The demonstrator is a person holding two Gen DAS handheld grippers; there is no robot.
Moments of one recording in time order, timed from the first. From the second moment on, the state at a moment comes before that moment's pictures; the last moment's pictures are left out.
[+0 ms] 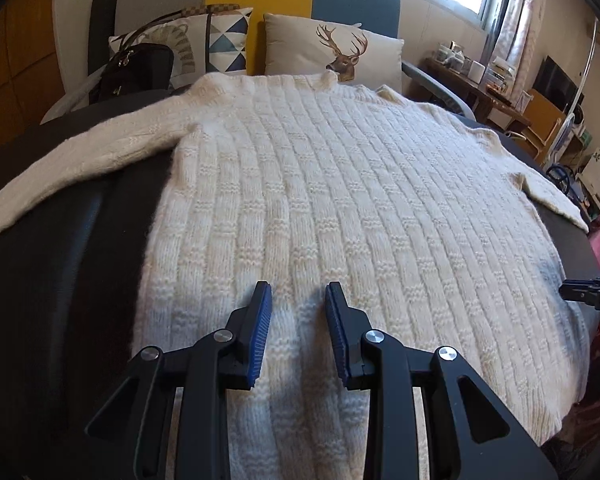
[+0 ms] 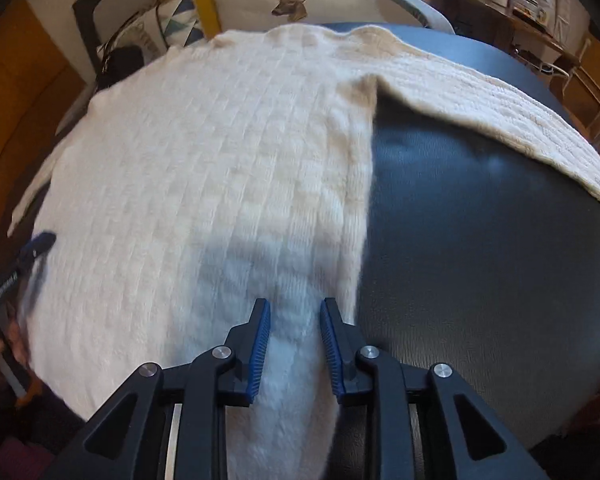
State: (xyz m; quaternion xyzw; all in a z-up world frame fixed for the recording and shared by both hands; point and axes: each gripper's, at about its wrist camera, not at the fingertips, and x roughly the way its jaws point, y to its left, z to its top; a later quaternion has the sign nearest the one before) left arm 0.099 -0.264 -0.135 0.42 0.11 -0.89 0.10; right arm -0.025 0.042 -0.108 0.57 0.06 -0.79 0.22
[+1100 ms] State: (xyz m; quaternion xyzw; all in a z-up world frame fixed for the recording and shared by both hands) left arm 0.139 -0.272 -0.130 0.43 0.14 -0.89 0.10; right arm 0.045 -0.016 -0.116 0.57 0.16 -0.75 0.29
